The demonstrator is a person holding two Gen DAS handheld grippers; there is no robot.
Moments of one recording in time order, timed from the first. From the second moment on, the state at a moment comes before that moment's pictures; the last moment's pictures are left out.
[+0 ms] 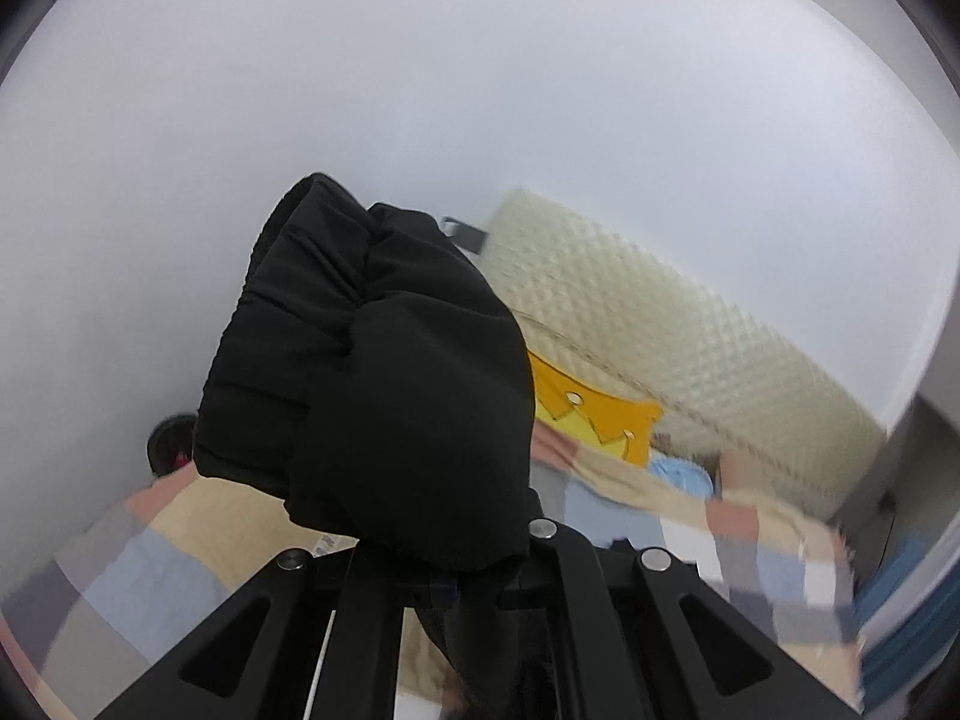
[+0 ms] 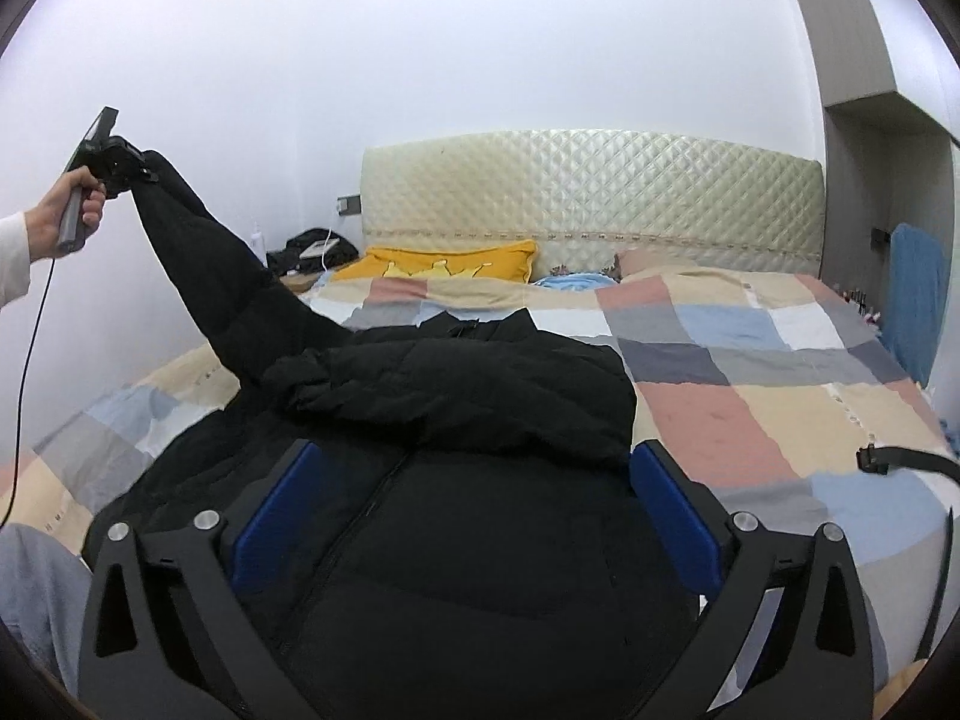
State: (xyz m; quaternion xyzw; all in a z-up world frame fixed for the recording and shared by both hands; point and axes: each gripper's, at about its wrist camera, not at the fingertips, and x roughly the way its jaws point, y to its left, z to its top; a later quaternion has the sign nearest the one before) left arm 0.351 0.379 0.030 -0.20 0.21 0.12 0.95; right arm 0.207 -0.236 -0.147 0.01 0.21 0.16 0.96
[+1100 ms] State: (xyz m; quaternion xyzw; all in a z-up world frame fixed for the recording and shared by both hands) left arm 0.419 -0.047 -0.043 -0.01 0.27 -0.10 0.96; right arm 0.203 -0.329 -0.144 0.08 0.23 0.12 0.96
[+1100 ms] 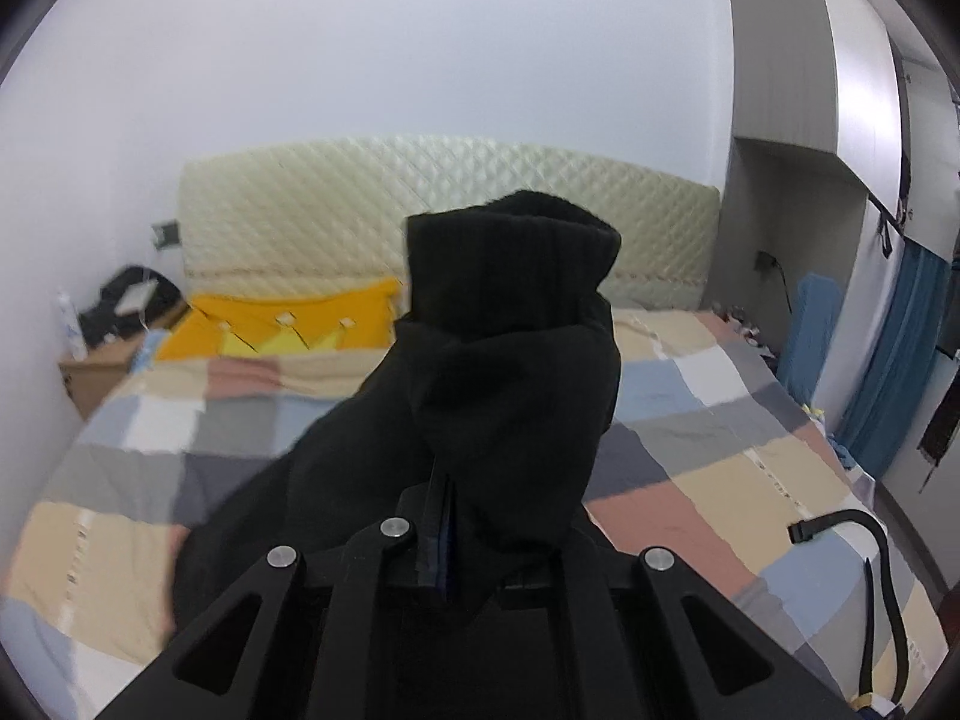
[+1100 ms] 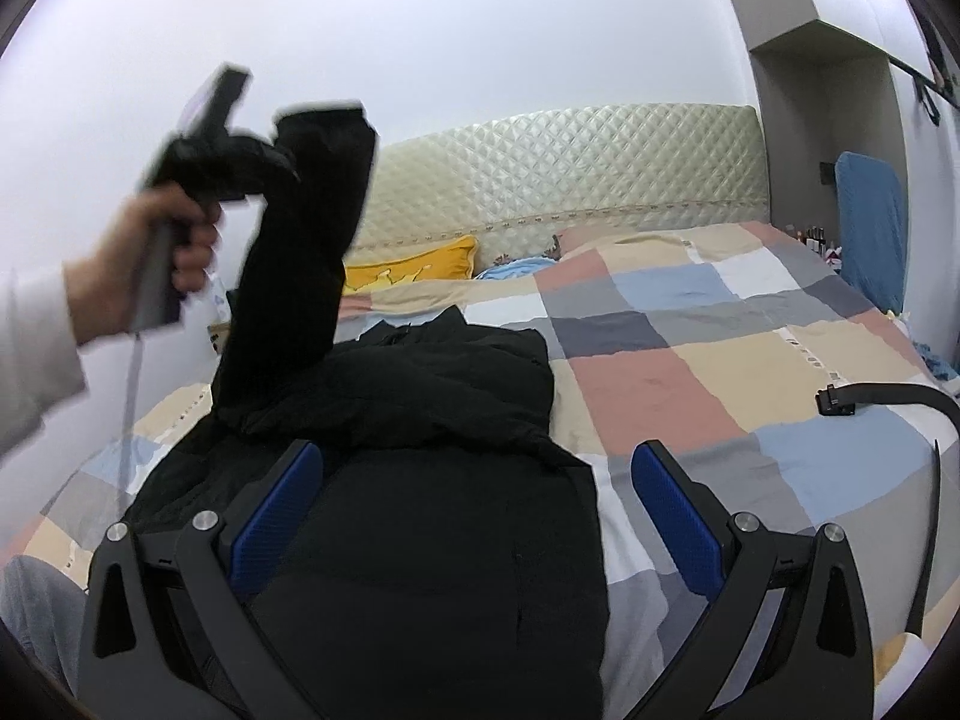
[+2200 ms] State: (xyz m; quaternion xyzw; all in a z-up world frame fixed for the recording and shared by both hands) left arm 0.443 -0.189 -0.252 0.15 0.38 -0.07 0.91; right arm 0.237 -0.342 -0.171 0.13 0.26 0.14 0.95
